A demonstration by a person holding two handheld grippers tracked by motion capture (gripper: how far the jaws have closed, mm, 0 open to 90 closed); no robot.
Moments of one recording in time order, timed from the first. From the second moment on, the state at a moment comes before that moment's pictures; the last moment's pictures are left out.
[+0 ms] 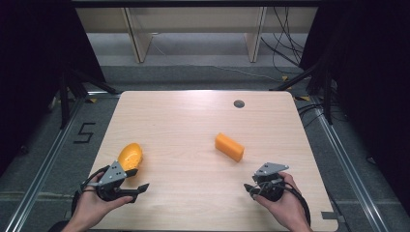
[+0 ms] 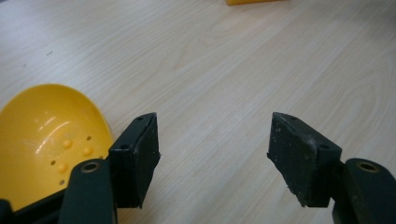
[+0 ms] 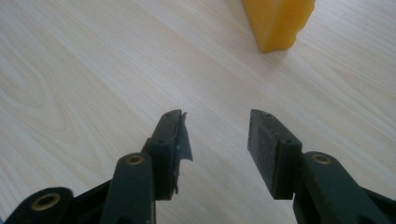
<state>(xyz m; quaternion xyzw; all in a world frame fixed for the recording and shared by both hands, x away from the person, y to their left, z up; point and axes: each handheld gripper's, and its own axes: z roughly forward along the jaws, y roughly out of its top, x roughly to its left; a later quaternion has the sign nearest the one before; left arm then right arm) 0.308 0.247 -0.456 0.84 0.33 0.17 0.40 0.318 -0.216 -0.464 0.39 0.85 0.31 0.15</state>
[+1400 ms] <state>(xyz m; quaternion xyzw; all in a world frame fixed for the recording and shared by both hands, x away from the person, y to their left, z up) 0.407 0.124 -0.417 0.87 0.15 0.15 0.44 0.320 -0.219 -0.464 0.40 0.85 0.30 0.14</state>
